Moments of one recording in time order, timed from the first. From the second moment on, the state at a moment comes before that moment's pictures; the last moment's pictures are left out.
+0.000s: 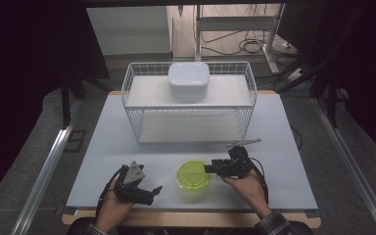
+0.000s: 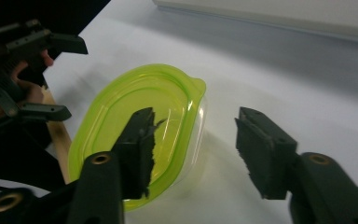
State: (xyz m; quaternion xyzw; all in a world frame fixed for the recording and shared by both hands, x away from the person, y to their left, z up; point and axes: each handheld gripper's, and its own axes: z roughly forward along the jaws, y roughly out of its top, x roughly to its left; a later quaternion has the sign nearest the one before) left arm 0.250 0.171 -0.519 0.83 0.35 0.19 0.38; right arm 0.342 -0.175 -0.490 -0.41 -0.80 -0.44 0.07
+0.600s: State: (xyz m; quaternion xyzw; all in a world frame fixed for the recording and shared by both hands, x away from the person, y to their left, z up) left arm 0.249 0.171 -0.519 0.83 0.35 0.19 0.38; right arm 0.362 -0.171 -0.506 -0.45 -0.75 -0.45 0.19
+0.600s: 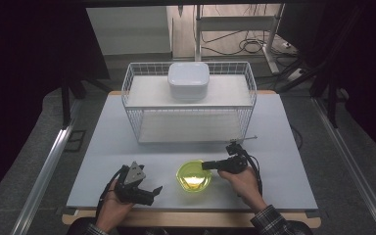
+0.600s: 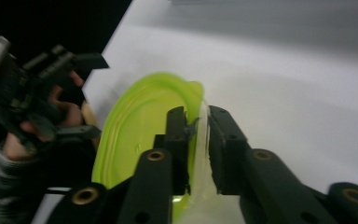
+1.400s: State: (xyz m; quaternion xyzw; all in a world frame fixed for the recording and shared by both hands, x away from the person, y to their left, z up) left arm 0.250 0.173 -0.519 0.83 0.35 0.19 0.38; right arm 0.361 -0.184 -0.464 -0.44 -0.72 -0.51 0.17
